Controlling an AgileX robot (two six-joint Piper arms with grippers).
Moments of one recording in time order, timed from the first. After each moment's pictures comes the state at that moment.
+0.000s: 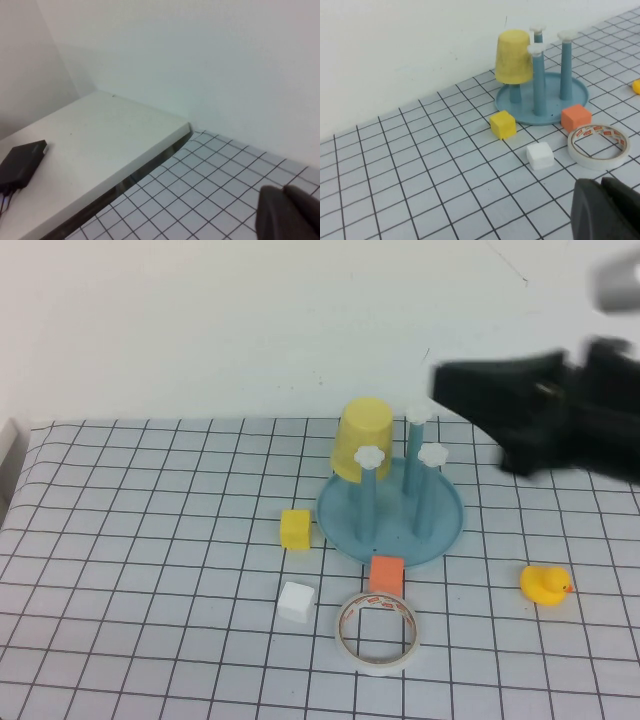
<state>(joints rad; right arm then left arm) 0.47 1.24 -0.93 1.74 0.43 -1.54 -0.71 0.04 -0.38 0.28 0.68 -0.19</state>
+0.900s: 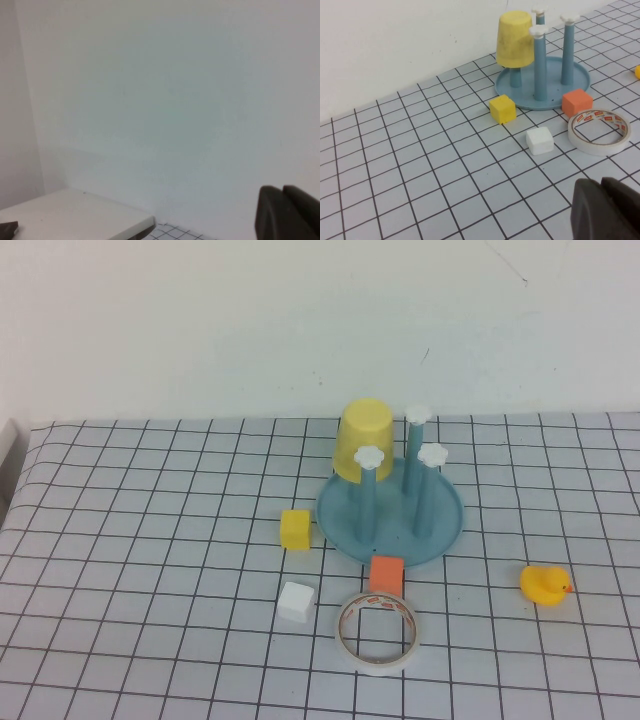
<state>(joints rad) 0.47 0.31 -0.42 1.74 0.24 -1.57 -0.71 0.04 -0.36 0.28 0.71 -0.21</state>
